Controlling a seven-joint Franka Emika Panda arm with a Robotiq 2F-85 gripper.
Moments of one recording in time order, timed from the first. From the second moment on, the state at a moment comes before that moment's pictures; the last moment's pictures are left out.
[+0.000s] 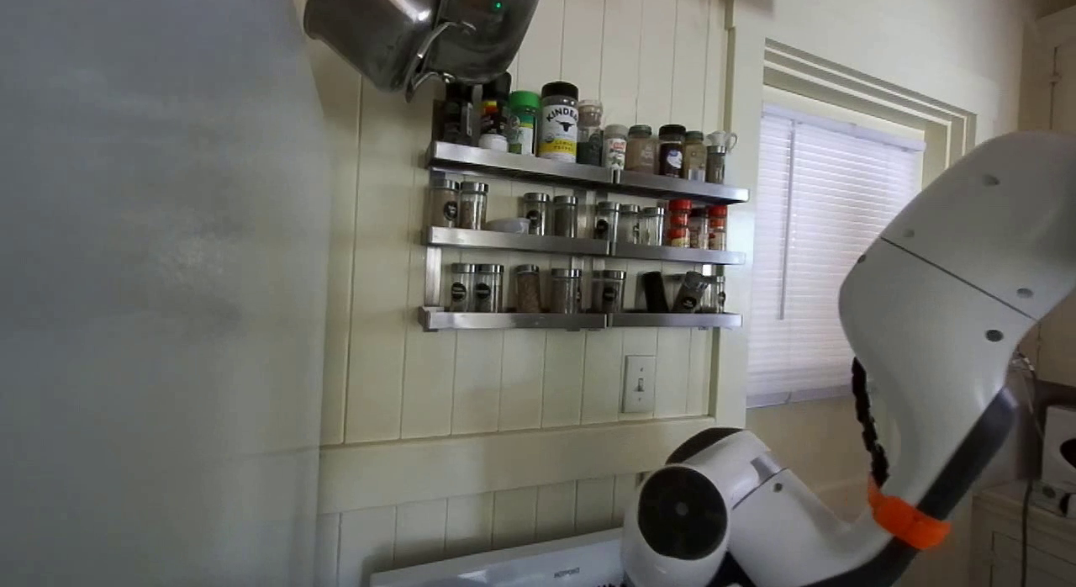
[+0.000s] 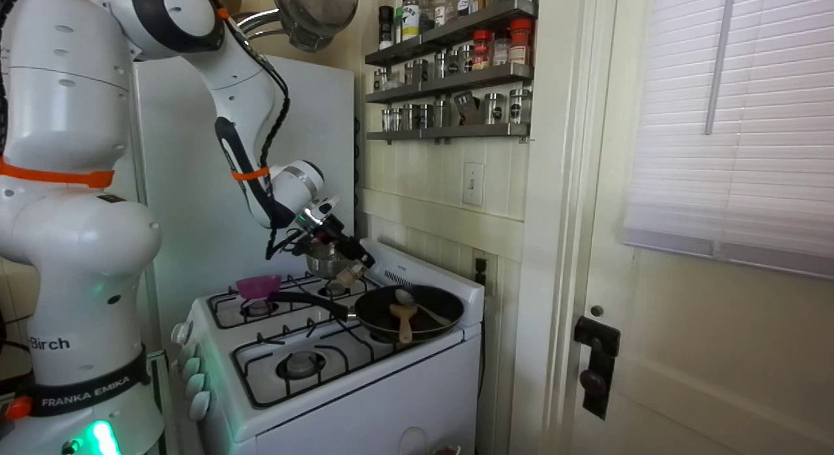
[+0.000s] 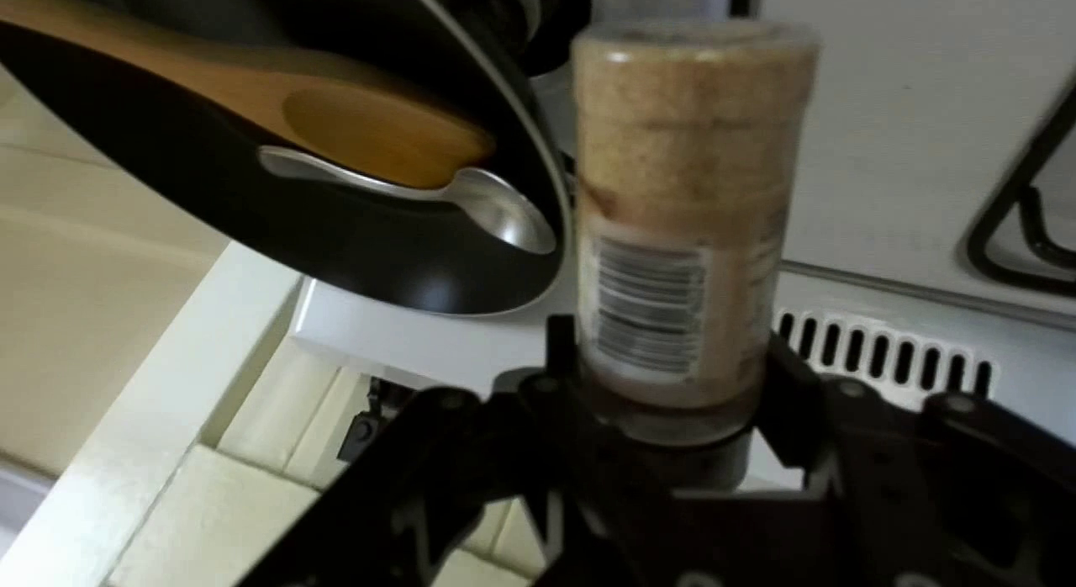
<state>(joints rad) 0.54 0.12 -0.10 -2.41 -1.46 2.50 1.74</state>
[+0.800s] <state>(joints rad) 0.31 -0.26 0.12 -2.72 -1.67 2.28 1.76</state>
